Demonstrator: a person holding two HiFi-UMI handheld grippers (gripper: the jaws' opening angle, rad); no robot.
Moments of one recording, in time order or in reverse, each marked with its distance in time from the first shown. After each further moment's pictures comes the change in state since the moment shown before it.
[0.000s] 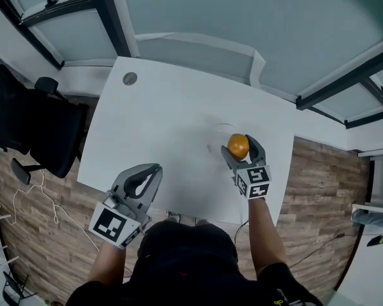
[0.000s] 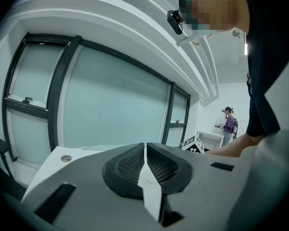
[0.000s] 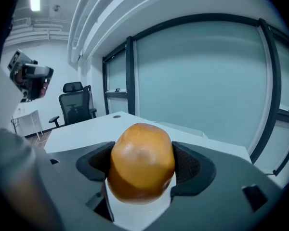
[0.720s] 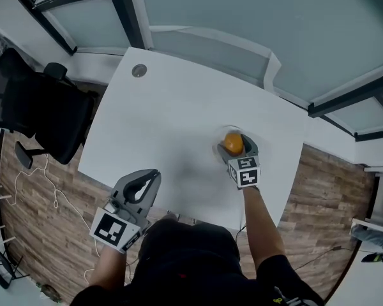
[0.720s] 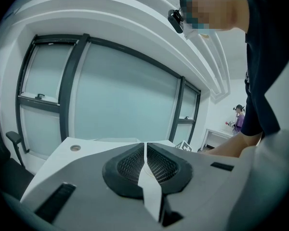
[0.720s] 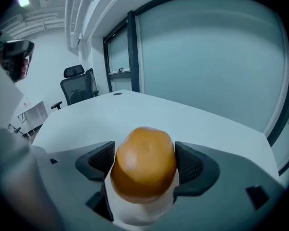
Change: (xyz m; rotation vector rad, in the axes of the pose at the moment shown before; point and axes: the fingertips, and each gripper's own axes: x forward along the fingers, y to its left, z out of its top) left arm -0.001 0.004 -0.026 -0.045 0.064 0.121; right arm 0.078 -0.001 -0.075 -0.020 0.208 0.080
